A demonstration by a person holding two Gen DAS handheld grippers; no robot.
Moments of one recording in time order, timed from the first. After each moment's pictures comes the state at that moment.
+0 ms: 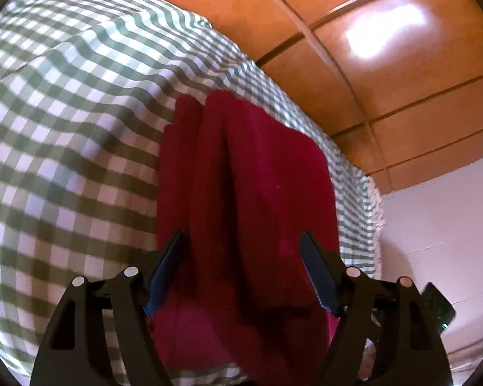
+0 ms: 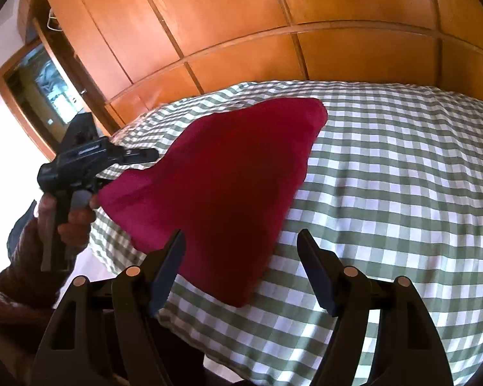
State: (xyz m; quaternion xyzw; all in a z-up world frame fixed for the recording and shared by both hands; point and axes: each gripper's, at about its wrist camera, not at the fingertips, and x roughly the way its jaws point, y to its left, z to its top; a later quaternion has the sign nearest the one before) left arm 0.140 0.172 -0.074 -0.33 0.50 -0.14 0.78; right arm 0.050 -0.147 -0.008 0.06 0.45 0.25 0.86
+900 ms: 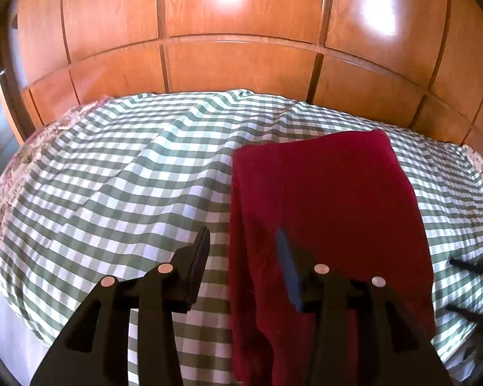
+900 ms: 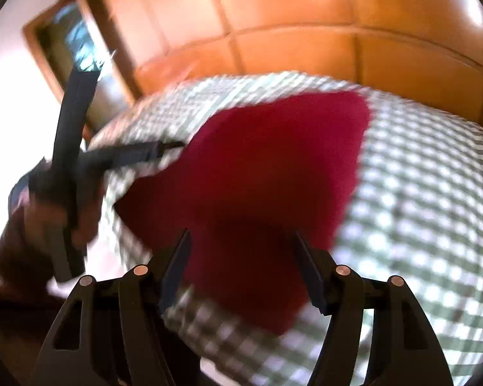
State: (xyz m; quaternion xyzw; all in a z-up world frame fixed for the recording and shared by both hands) left arm 0.091 0.135 -0.037 -0.05 0.42 0.06 0.91; right arm 0.067 -0.096 -0.012 0.00 0.44 0.31 0.84
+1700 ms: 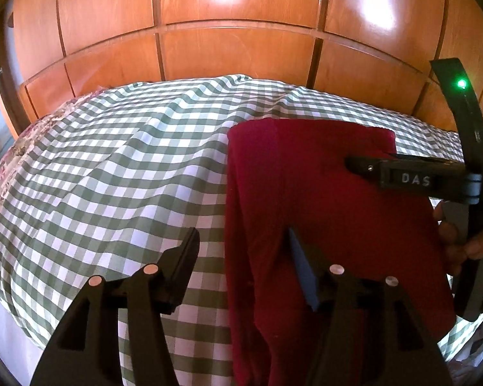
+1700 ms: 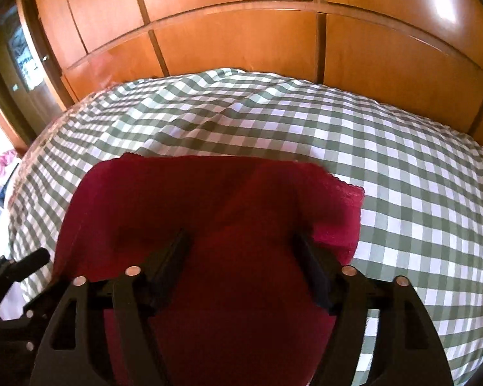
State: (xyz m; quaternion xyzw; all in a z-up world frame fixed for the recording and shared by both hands) left arm 0.091 0.132 -0.066 -0.05 0.43 0.05 0.90; right arm 0.211 -0.037 -0.069 -0.04 0.48 0.19 0.86
